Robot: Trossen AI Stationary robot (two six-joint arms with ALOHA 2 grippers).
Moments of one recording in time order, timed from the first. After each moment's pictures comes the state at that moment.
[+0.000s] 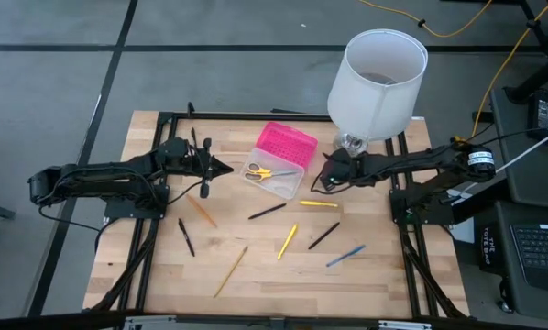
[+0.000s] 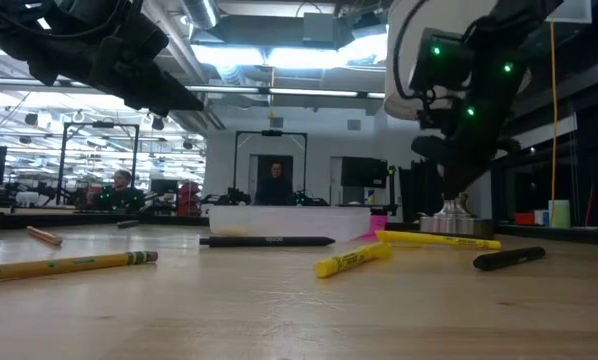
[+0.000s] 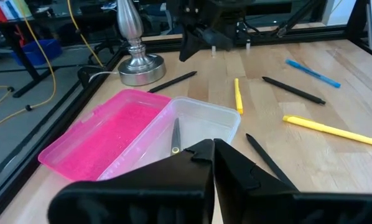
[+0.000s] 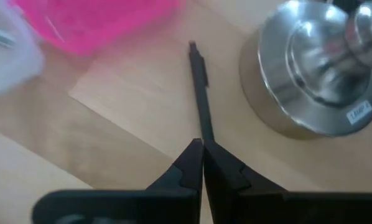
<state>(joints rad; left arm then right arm) 0.38 0.77 0.32 0.16 0.26 0.17 -0.13 1.42 0.75 -0.63 0.54 0.81</state>
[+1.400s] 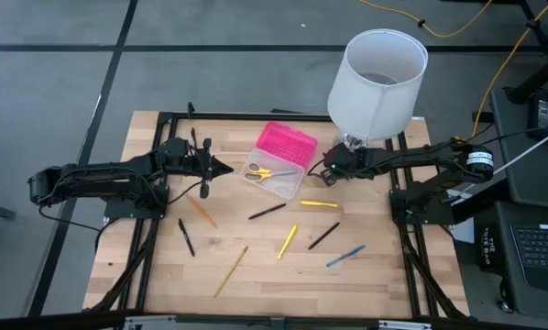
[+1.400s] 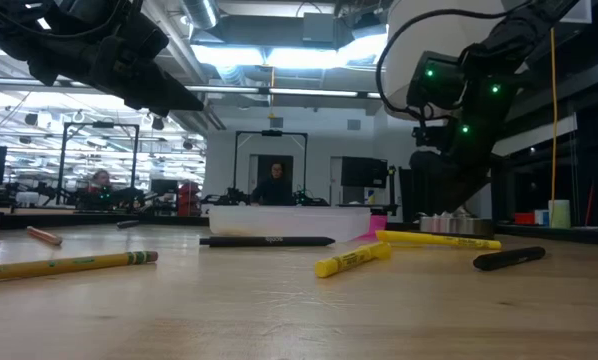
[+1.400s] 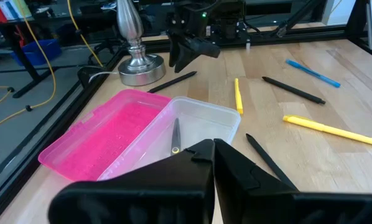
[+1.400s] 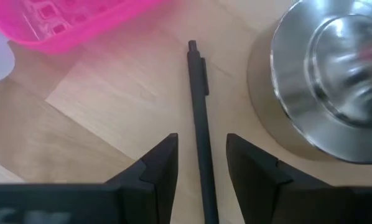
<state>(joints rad) 0.38 0.77 0.32 0.16 0.26 0.17 -0.28 1.43 0.68 -0.46 0.42 0.62</state>
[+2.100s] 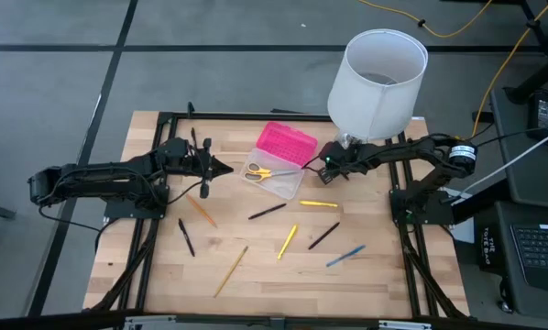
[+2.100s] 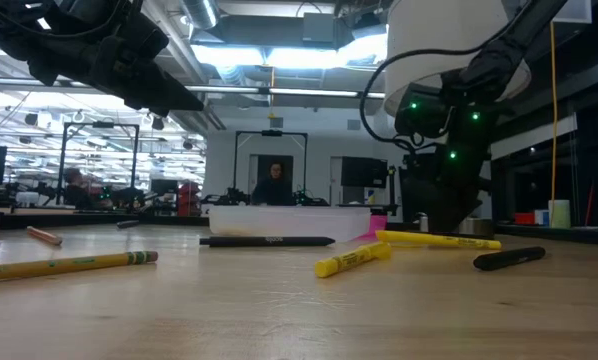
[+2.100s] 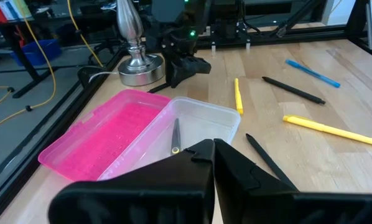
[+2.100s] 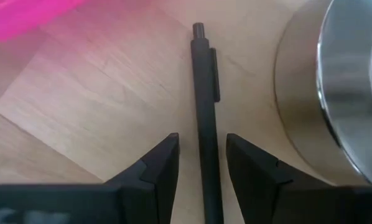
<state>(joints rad) 0.38 0.77 0.32 0.16 0.26 0.17 -0.39 1.60 0.69 -0.34 0.30 0.52</state>
